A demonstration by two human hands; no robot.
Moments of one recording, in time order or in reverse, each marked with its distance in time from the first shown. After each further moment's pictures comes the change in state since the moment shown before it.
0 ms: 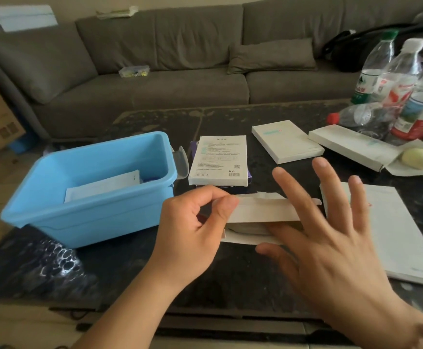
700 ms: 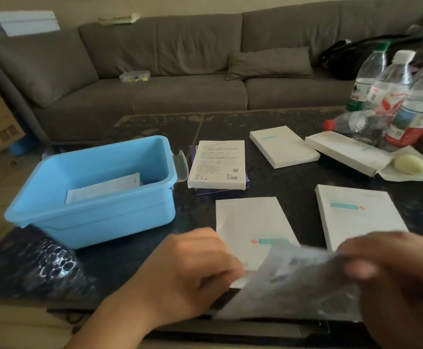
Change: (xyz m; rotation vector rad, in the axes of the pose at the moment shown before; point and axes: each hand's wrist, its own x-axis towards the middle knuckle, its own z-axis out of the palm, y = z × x) left_hand -0.027 -0.015 -0.018 0.284 -0.459 0.379; right_hand -0.012 0.008 -0.062 0.721 0.365 0.251
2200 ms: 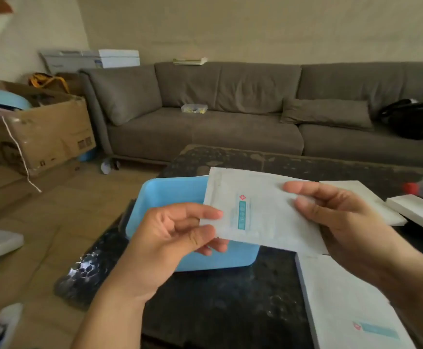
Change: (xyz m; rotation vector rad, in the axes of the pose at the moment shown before) left_hand -0.060 -0.040 -0.134 -0.790 0.552 -0.613; right_hand 0.114 -0.024 0.149 0.817 -0.572 0.858
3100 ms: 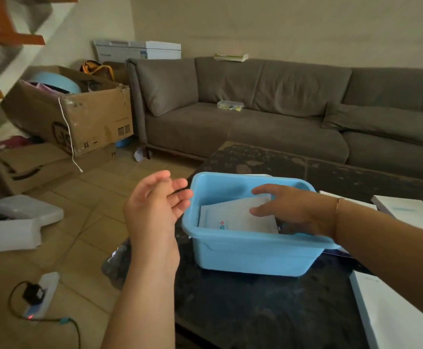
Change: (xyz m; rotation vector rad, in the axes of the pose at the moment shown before) left_hand 0.014 -0.003 -0.058 -0.334 1.001 -0.036; right_hand 0.112 0.013 0.109 -0.693 -0.208 0.395
